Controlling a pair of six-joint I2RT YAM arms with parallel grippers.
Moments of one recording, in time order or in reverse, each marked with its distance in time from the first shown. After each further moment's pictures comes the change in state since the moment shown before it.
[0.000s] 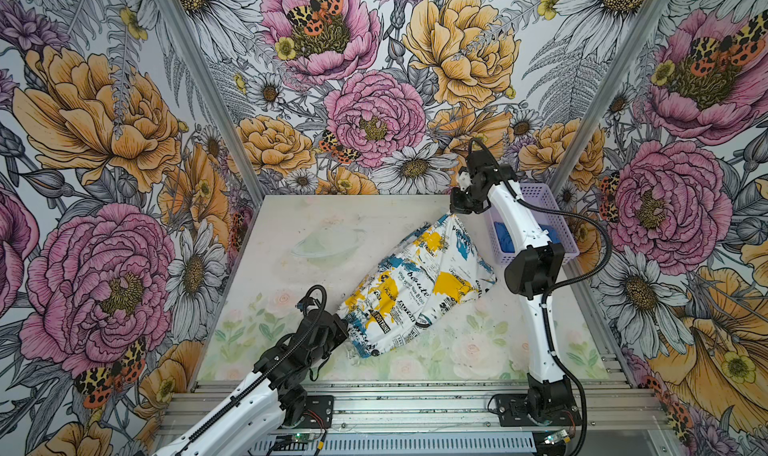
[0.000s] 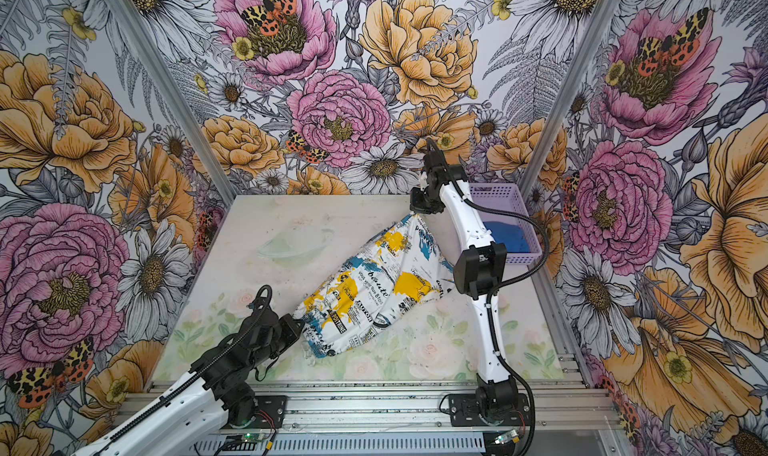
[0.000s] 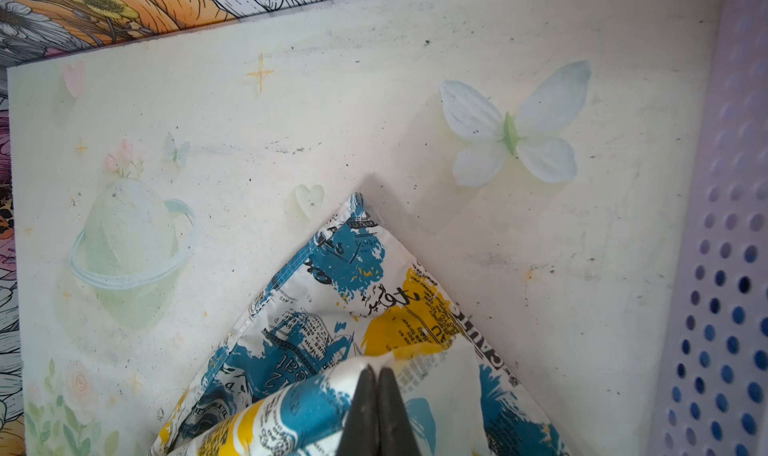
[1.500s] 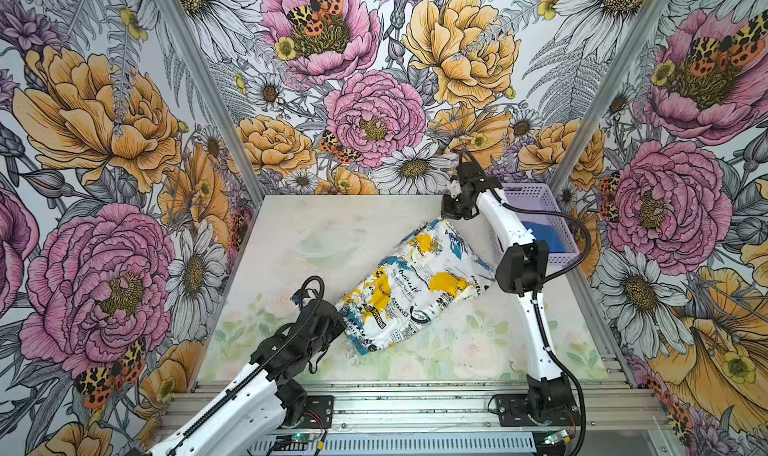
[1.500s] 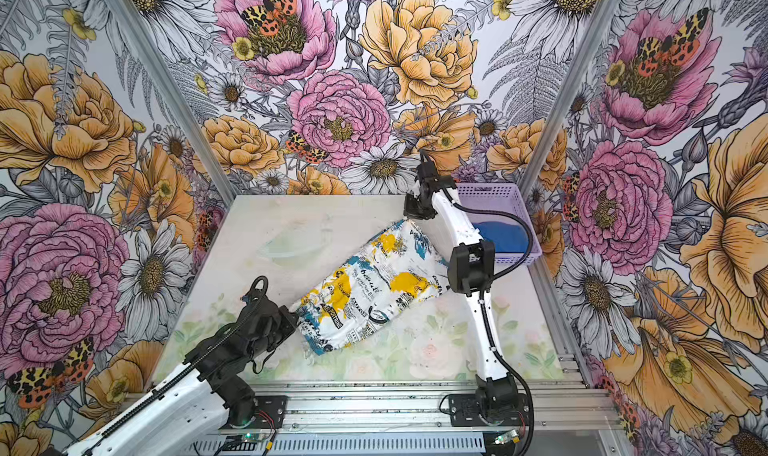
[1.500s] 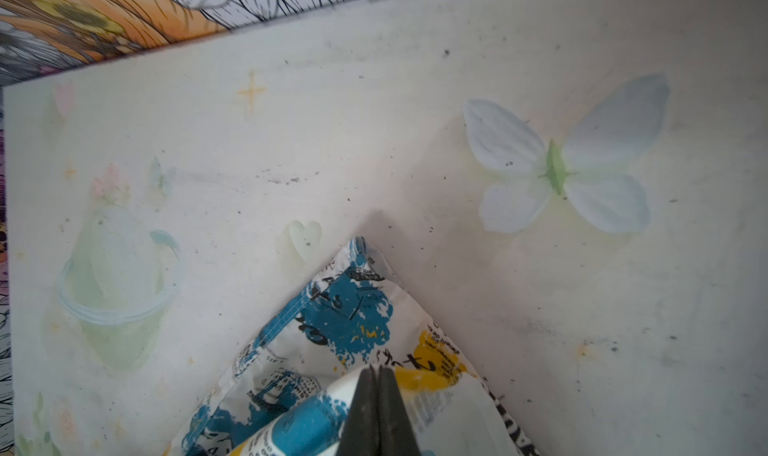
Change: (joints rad) left arm 0.011 0.069 0.169 -0.149 -0.074 -0.009; right arm 0.006 0.068 0.002 0.134 -0.031 0.039
